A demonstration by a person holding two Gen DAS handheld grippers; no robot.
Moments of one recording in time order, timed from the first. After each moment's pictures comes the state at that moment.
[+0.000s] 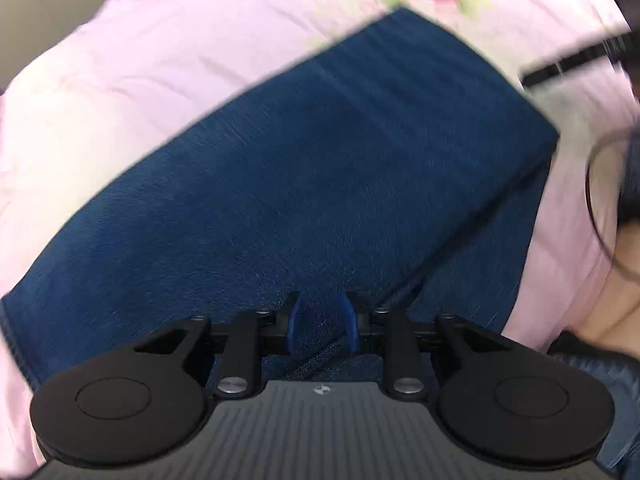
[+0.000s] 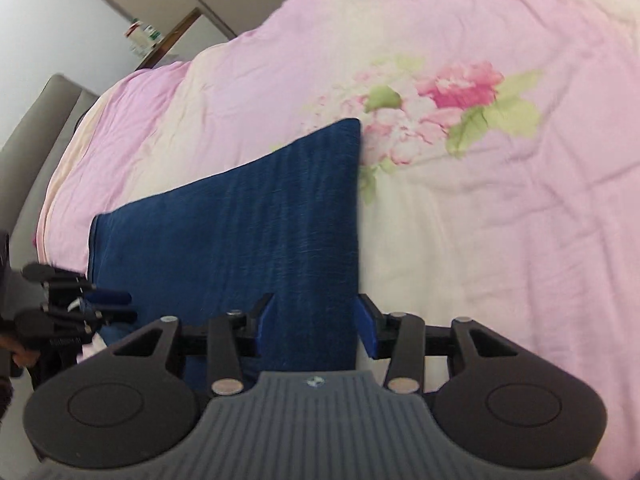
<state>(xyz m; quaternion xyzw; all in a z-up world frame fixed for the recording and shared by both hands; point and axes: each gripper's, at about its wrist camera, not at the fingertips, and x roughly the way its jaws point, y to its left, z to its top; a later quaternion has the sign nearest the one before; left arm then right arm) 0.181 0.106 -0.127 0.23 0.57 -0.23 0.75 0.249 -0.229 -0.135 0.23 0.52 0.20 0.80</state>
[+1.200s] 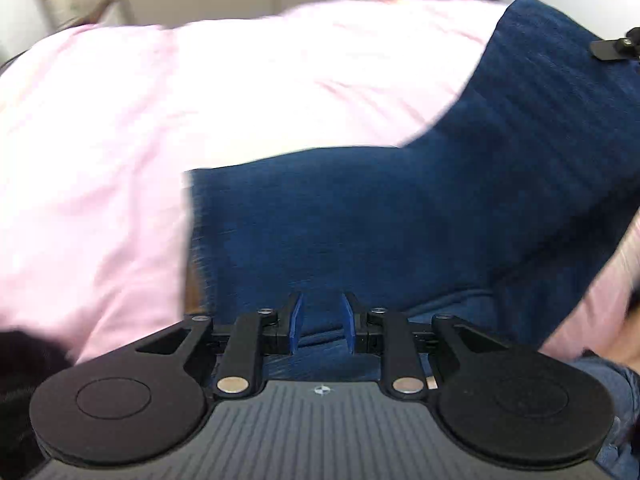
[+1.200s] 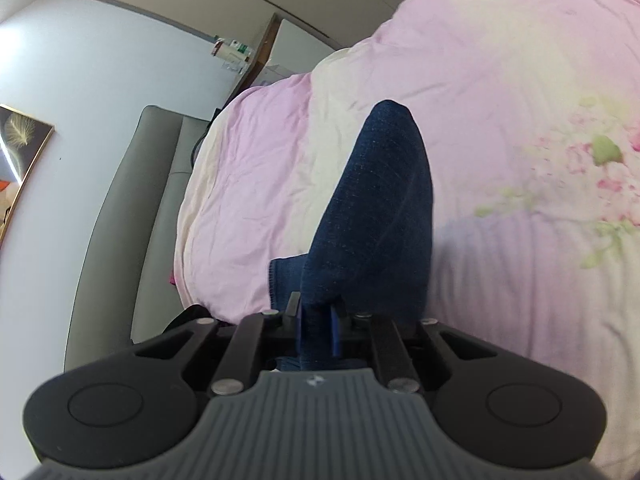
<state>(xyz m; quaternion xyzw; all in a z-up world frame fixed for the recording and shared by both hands) 0.125 0.277 -0.050 0.06 0.50 -0.07 0.86 0.304 -0.093 0.017 0.34 0.50 0.32 0.73</state>
